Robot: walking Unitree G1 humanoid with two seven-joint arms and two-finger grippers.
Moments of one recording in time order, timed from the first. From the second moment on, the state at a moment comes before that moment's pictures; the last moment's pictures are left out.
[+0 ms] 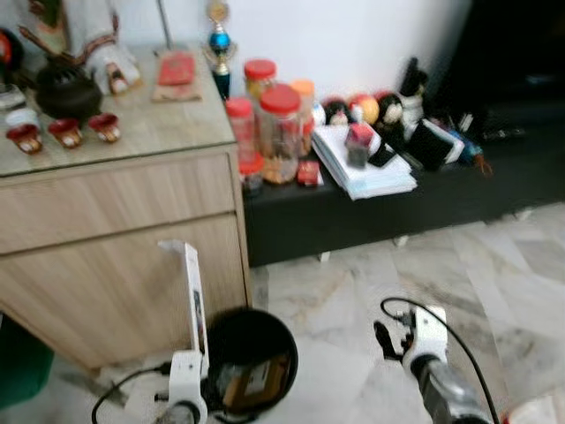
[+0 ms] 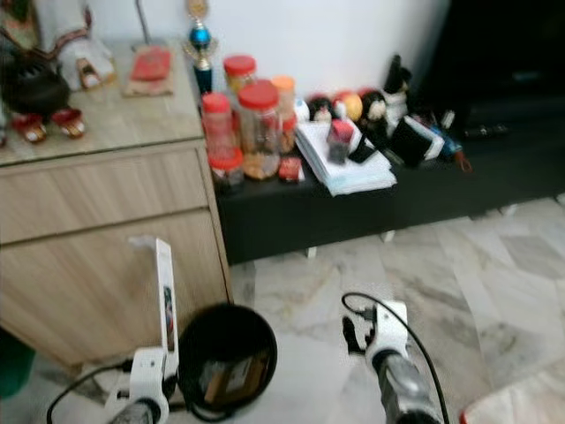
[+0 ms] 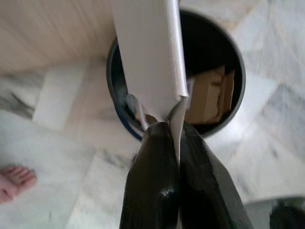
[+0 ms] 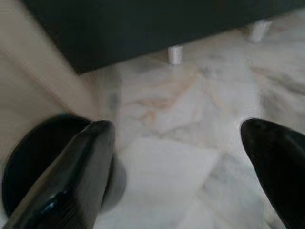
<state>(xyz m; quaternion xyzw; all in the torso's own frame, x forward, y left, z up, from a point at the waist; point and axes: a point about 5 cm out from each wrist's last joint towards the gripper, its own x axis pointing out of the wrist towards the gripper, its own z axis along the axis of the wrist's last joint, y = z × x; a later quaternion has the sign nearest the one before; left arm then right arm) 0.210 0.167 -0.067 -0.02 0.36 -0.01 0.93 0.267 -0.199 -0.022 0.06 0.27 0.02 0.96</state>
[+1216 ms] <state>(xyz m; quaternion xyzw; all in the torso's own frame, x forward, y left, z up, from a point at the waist) 0.228 0.175 -0.056 0.33 0.36 -0.26 0.83 0.319 -0.138 0.037 -0.04 0.16 0.28 0.94</state>
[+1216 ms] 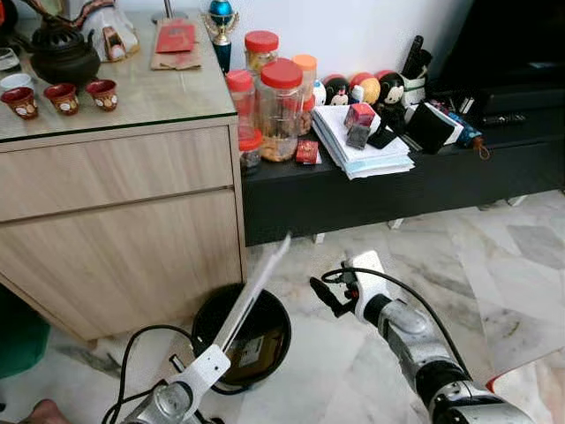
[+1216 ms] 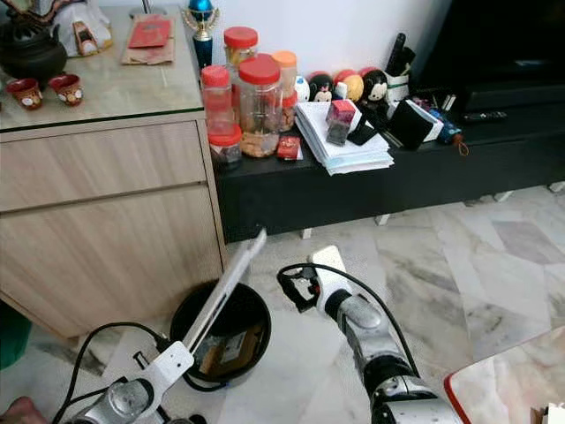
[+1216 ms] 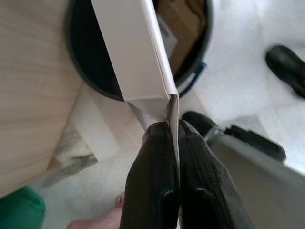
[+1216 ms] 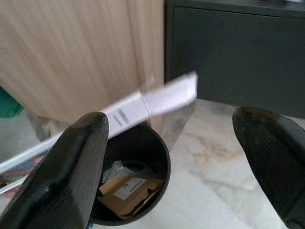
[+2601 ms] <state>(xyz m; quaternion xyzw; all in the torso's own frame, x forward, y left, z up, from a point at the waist) 0.250 0.207 -0.037 0.36 0.33 -0.18 0.85 0.312 -0.112 0.058 -0.08 0.12 0.42 0.90</state>
